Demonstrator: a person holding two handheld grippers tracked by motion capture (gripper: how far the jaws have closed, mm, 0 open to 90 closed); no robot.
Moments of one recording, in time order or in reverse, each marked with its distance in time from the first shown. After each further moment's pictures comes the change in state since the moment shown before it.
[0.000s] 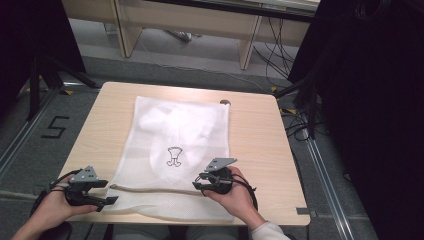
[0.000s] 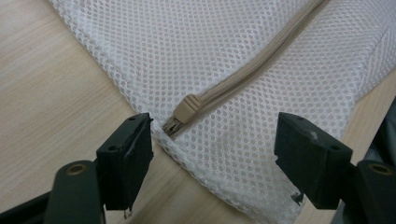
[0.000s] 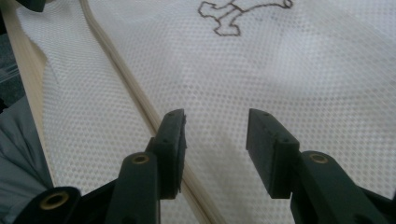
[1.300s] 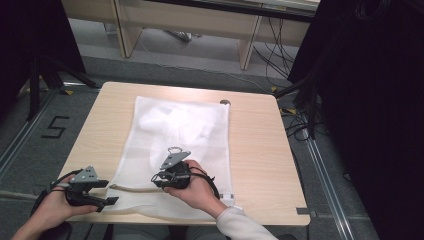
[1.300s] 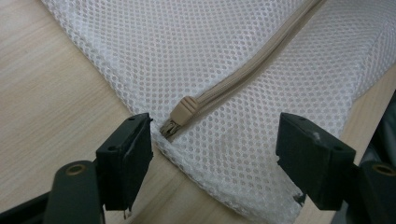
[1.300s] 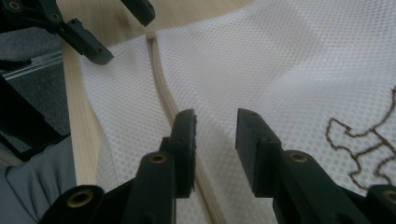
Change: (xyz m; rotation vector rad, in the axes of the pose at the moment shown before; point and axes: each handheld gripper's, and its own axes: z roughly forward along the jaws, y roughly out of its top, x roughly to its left) left arm -0.001 0.000 0.001 -0.011 -0.006 0.003; right arm 0.053 0.067 0.065 0.029 0.143 -0.138
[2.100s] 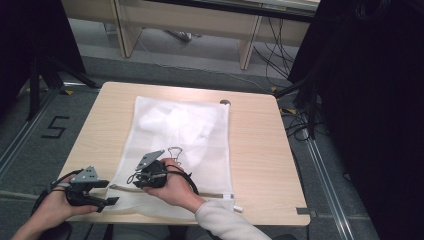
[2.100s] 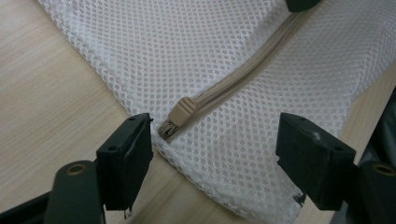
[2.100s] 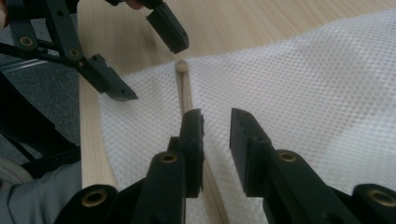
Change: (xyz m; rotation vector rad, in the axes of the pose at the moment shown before) left arm -0.002 0.000 0.001 -0.008 -0.001 -0.018; right arm 0.020 0.035 0.044 0.020 0.066 -0.073
